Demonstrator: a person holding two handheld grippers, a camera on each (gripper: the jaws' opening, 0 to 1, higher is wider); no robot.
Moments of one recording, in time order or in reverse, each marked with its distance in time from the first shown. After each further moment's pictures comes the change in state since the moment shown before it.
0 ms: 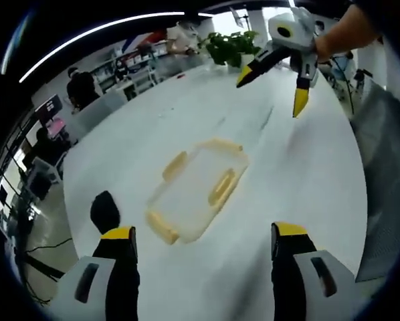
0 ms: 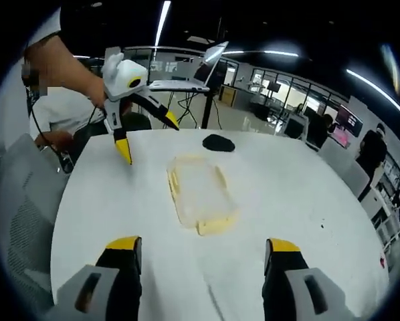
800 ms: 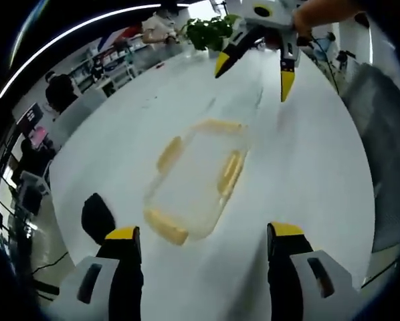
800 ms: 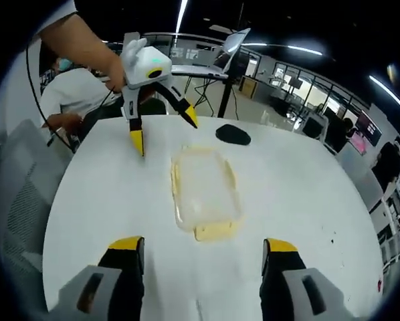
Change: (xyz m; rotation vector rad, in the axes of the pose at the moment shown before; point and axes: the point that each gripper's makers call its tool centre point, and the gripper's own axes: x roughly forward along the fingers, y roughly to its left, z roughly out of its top) left arm 0.024 0.014 -0.017 0.105 0.073 -0.096; right arm 0.031 -0.009 0.001 -0.074 0.080 0.089
